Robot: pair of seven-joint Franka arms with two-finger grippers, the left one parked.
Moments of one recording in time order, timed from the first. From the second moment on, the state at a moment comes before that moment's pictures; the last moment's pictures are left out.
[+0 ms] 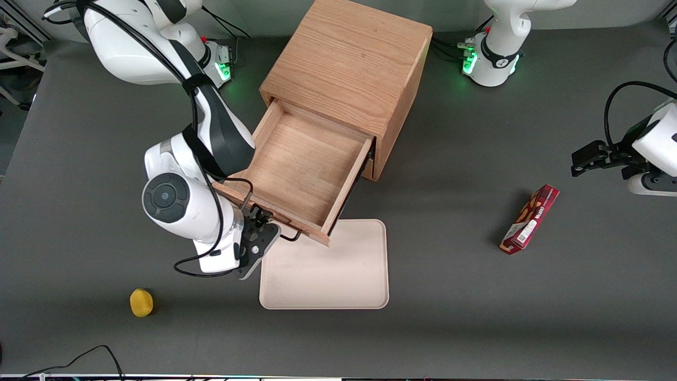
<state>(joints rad) 0.36 0.69 0.06 -1.08 0.03 1.80 -0.51</state>
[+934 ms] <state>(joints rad) 0.08 0.36 0.06 -1.16 0.04 1.57 -0.67</state>
